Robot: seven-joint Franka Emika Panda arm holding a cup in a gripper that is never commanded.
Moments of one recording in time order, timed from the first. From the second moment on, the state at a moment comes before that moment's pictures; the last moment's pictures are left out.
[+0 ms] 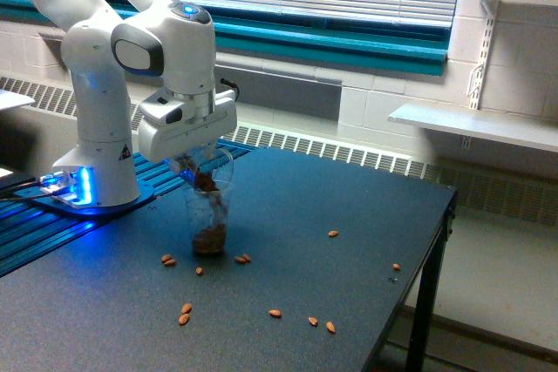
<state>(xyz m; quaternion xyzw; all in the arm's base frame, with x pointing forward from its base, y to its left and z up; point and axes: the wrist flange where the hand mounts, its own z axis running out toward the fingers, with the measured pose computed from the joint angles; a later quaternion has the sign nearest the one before) 0.280 -0.077 0.255 -0.85 0.51 0.10 0.06</state>
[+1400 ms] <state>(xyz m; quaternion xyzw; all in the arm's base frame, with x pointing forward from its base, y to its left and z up) 0.270 -0.098 0.241 -0.85 0.52 0.10 0.03</state>
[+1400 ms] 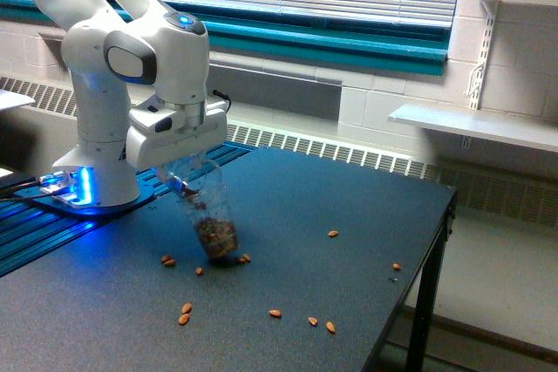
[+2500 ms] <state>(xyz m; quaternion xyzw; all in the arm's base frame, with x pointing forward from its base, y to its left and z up) 0.267 -0.105 0.243 -0.85 0.52 0.09 0.03</state>
